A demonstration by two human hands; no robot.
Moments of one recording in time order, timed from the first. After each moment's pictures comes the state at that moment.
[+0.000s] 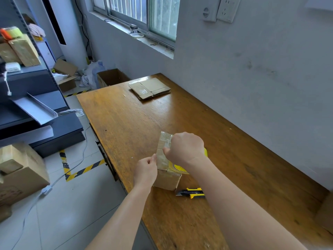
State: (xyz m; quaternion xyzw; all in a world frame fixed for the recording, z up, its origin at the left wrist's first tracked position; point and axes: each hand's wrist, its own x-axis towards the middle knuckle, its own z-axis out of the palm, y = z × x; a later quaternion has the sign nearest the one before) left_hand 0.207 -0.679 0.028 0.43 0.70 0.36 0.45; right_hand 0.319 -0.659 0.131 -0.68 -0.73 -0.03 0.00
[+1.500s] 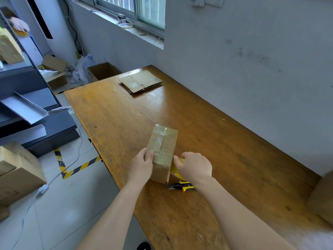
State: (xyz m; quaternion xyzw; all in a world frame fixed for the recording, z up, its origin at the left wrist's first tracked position) left_hand 0.216 -0.677 0.026 0.56 0.66 0.30 0.39; right_hand 0.381 -0.691 0.054 -0.76 -0.63 0.12 0.06
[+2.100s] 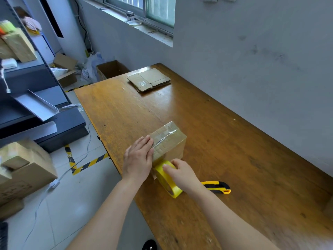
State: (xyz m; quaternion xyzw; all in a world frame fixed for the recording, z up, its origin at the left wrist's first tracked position) left_hand 0.181 -0.656 0.014 0.71 0.64 0.25 0.14; right_hand 0.338 -0.693 0.031 -0.67 -0.57 0.44 0.21
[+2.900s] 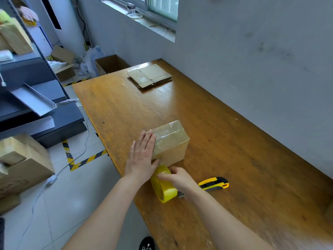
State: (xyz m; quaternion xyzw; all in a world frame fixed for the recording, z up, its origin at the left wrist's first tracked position) left_hand 0.185 -0.646 0.008 0.77 0.62 0.15 0.10; right_hand 0.334 -0.691 0.017 -0.64 -0.43 0.60 0.21
